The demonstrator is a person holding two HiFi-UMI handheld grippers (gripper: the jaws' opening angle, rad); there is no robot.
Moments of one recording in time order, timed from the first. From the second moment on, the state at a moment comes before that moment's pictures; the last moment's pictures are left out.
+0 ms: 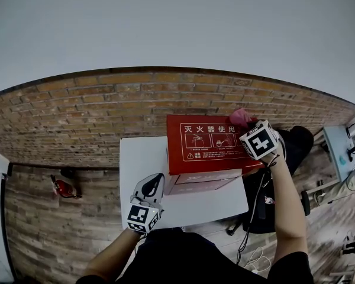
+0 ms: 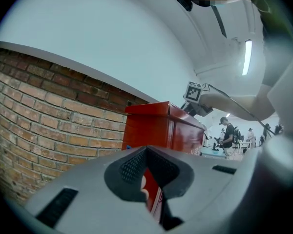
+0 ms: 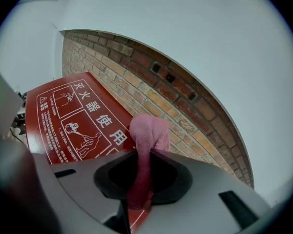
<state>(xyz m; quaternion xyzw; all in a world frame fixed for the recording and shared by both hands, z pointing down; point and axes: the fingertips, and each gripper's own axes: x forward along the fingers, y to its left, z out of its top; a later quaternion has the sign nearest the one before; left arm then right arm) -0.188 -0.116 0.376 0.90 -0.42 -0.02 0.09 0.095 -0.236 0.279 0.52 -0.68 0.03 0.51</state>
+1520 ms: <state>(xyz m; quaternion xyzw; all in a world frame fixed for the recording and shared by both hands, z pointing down) -0.224 -0.115 0.391 0.87 -0.48 -0.02 0.10 -0.042 -0.239 0.277 0.41 -0.75 -0.05 0.52</state>
